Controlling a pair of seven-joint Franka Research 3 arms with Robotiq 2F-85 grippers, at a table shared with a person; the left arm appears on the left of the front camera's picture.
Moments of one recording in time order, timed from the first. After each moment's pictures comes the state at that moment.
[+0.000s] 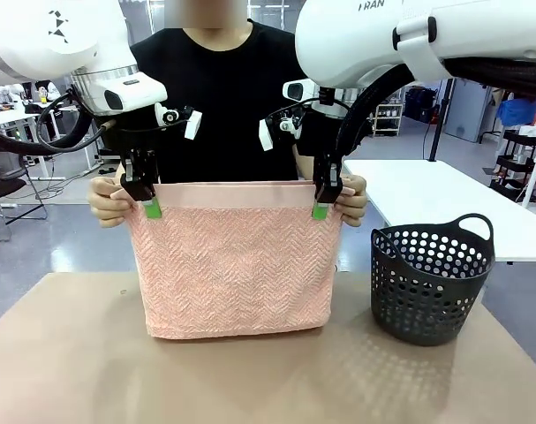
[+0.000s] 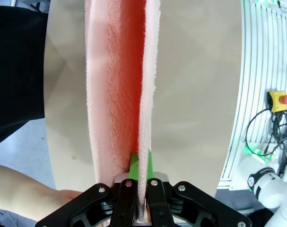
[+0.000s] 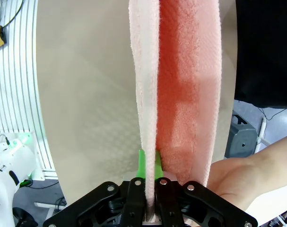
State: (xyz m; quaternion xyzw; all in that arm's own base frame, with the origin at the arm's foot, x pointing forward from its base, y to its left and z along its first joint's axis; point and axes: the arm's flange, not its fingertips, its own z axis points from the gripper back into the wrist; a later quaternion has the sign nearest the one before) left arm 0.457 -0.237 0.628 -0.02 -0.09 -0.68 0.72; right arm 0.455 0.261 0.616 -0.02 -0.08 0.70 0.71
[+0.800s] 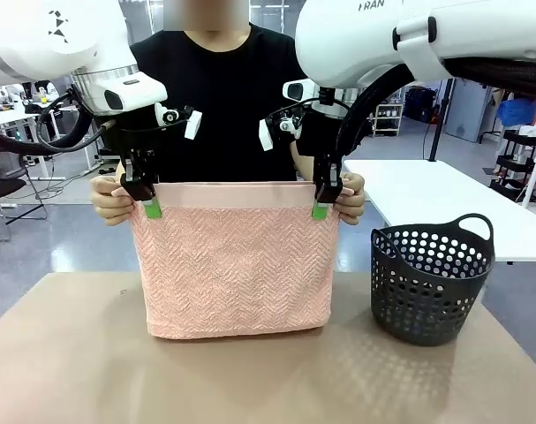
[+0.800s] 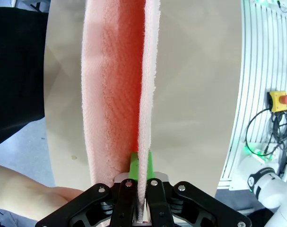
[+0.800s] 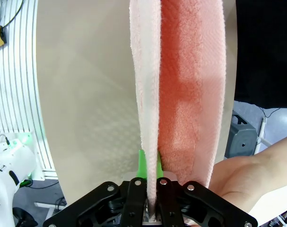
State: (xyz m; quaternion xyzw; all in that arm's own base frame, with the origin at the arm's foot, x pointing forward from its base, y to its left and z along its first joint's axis) left arm 0.457 -0.237 0.628 -0.02 -0.09 -0.68 0.72; right arm 0.455 0.260 0.616 -0.02 -0.08 0.70 0.71
